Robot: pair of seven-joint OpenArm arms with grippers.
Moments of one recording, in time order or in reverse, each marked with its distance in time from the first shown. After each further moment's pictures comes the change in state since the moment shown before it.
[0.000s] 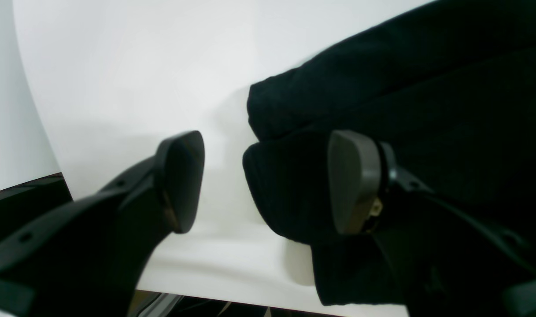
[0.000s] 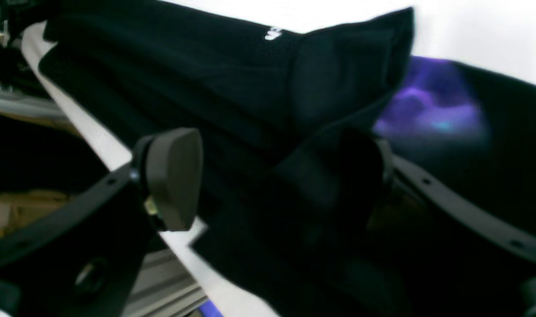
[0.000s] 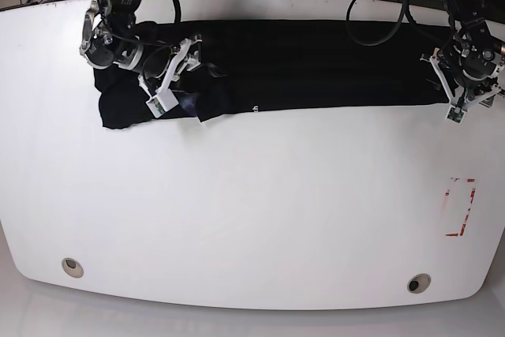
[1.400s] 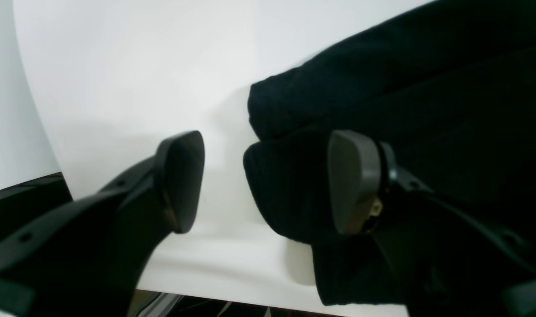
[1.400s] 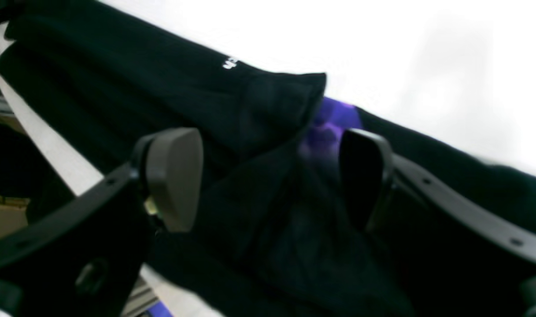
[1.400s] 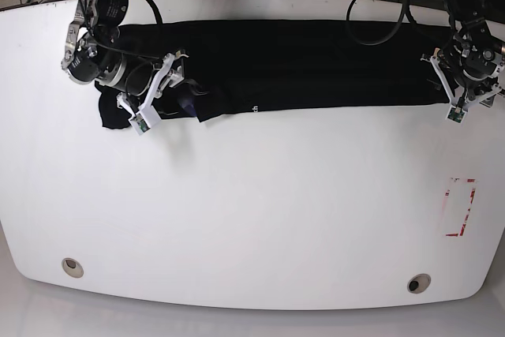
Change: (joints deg) left arm 0.0 0.0 -0.1 0.0 0.0 0.0 0.0; right arm 4.6 3.5 2.9 0.4 -4.2 0.0 0.2
